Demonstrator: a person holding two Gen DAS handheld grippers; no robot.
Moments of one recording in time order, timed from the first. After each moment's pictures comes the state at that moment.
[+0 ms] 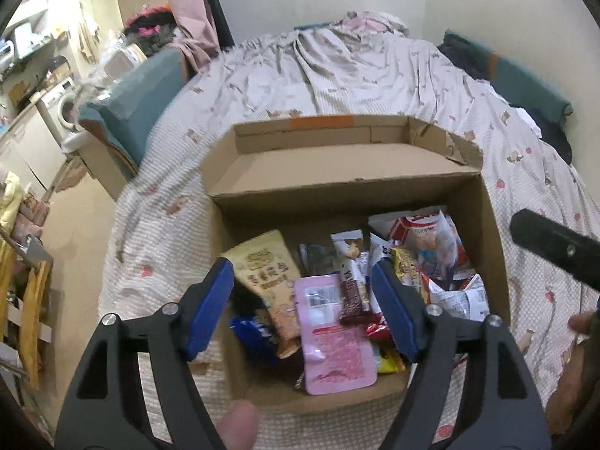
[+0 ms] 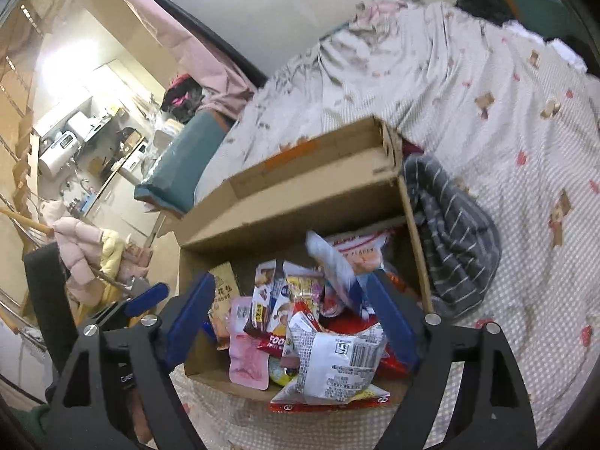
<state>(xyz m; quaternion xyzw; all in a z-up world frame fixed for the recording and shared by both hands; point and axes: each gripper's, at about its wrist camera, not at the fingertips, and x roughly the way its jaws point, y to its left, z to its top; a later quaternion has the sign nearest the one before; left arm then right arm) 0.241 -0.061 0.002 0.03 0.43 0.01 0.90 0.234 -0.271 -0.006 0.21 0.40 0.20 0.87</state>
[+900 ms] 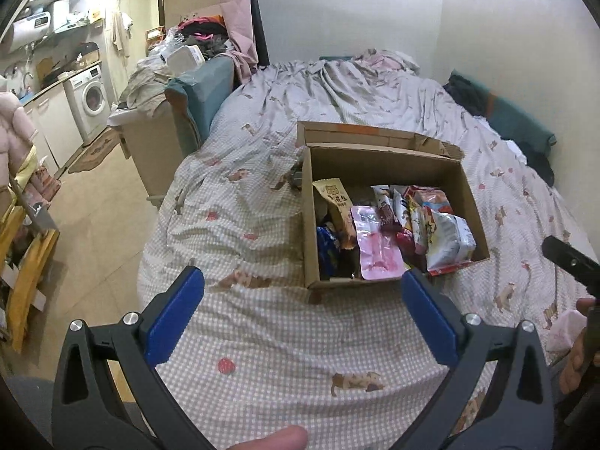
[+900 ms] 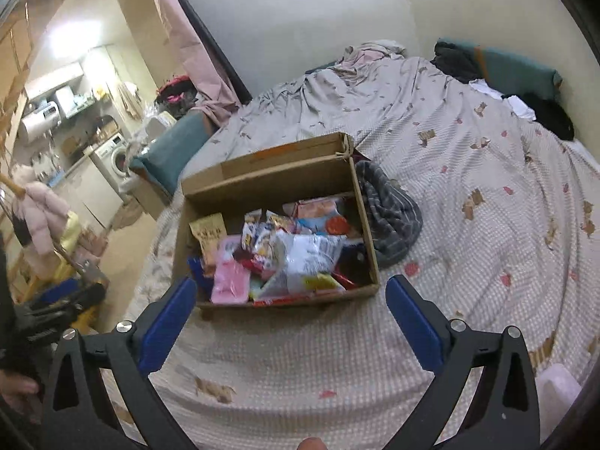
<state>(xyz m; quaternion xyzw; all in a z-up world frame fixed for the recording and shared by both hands) 0.071 0.024 0.029 -0.03 0.37 0.01 0.93 0.085 -0.270 0.022 0.11 0.36 0.13 0.92</state>
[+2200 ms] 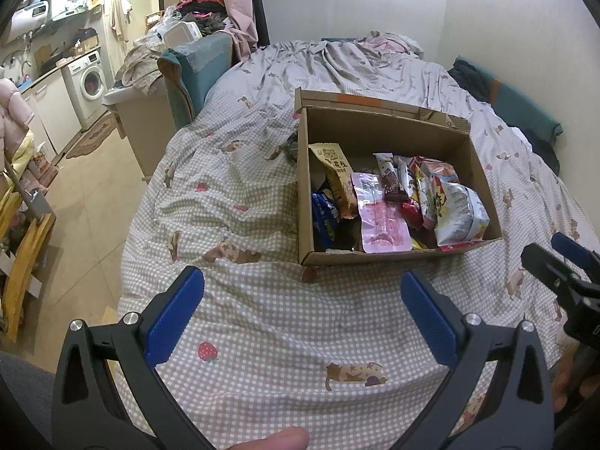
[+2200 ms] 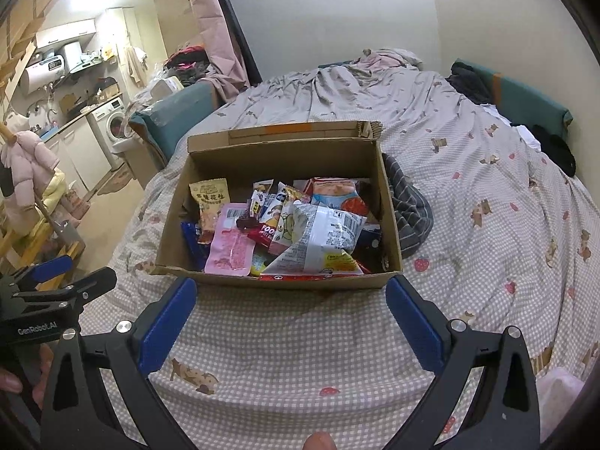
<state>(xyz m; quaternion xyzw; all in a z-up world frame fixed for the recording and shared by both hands) 0.081 0.014 -0.011 -0.04 0.40 0.02 0.91 0.080 -0.221 -0.007 0.03 0.36 0.12 0.92</state>
